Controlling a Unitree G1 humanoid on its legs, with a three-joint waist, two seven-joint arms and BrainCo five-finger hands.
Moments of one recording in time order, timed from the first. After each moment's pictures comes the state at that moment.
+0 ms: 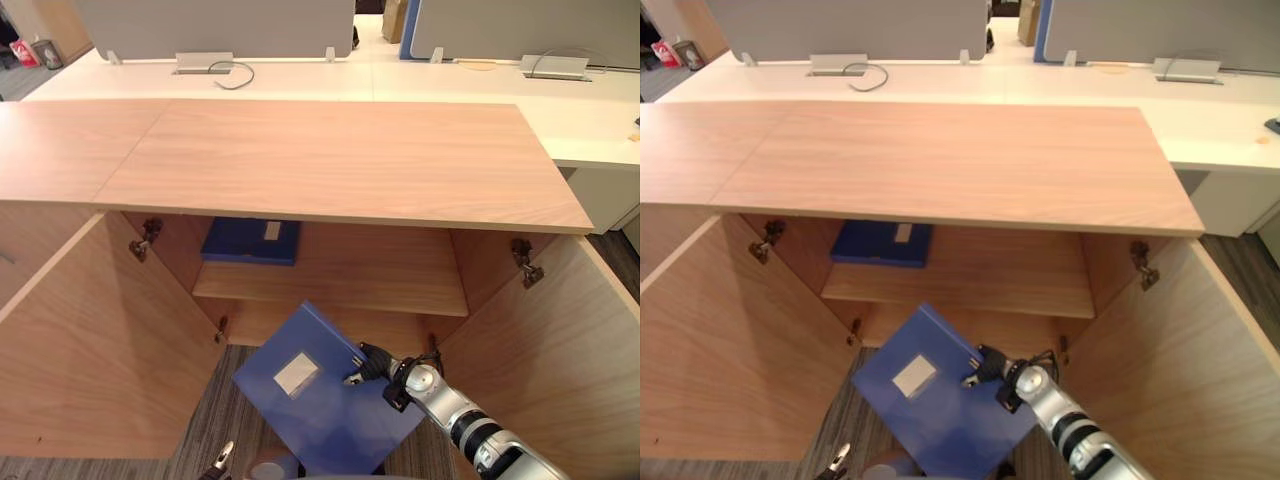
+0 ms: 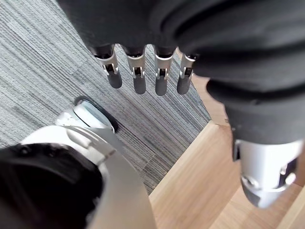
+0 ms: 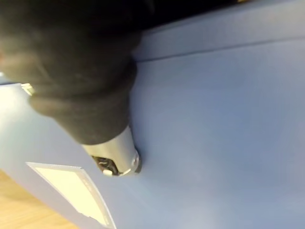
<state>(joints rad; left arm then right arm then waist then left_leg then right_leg) 0.18 0.08 0.20 1.05 -0.50 -0.03 -0.10 -0.27 -0.29 0.57 0.74 -0.02 -0.04 0.25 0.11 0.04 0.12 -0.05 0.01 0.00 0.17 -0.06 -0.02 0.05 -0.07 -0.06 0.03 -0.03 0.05</state>
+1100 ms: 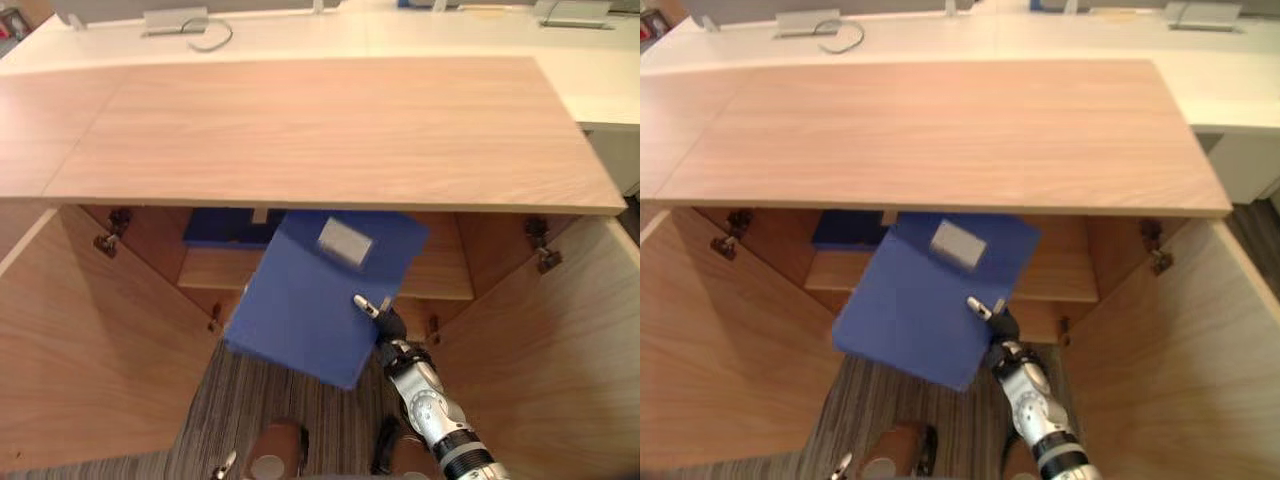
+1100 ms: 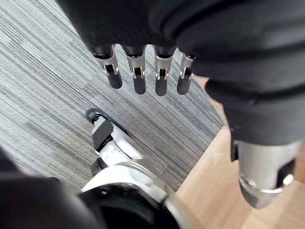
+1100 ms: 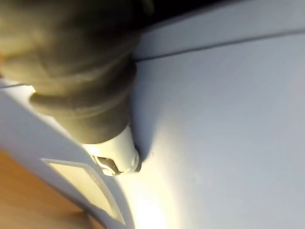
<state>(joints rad) 0.26 0.03 0.23 0.88 -0.43 -0.05 -0.10 -0.11 -0.06 0.22 0.35 0.97 -0.06 0.15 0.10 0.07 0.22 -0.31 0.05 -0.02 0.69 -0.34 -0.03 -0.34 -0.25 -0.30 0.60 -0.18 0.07</state>
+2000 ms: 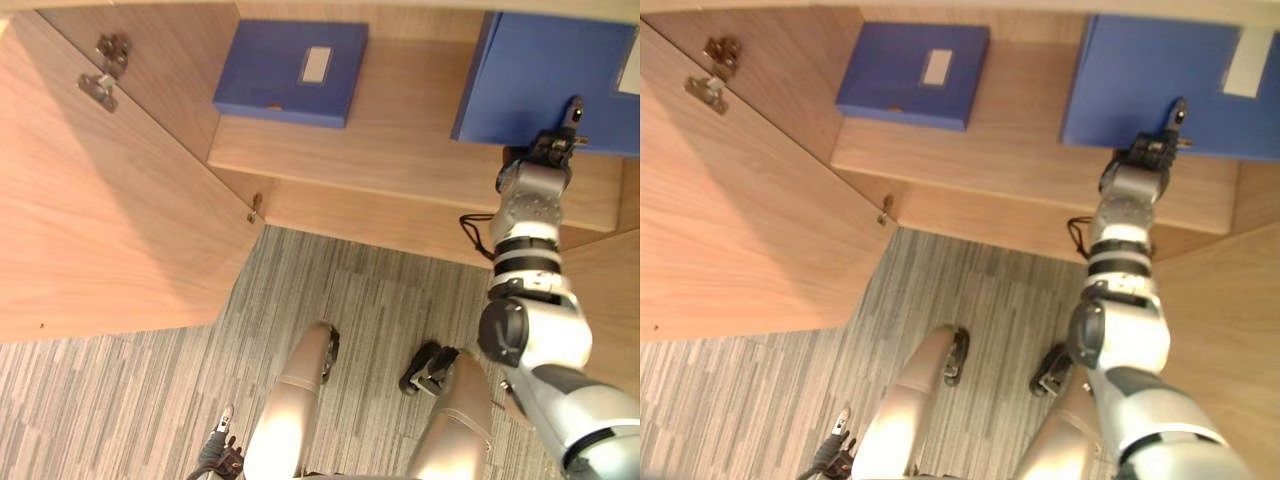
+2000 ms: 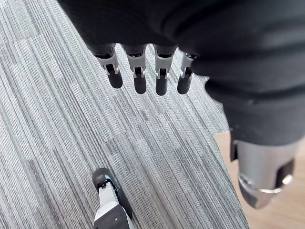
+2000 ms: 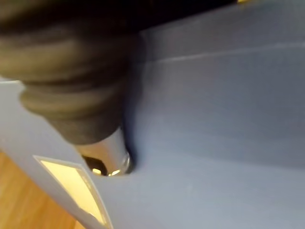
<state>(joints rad) 0.16 -0.02 0.24 0.83 -0.63 -0.02 0.05 -1.15 -0.39 -0.35 0.87 1.44 -0.21 -0.40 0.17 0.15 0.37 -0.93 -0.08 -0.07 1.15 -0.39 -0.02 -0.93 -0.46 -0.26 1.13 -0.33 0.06</state>
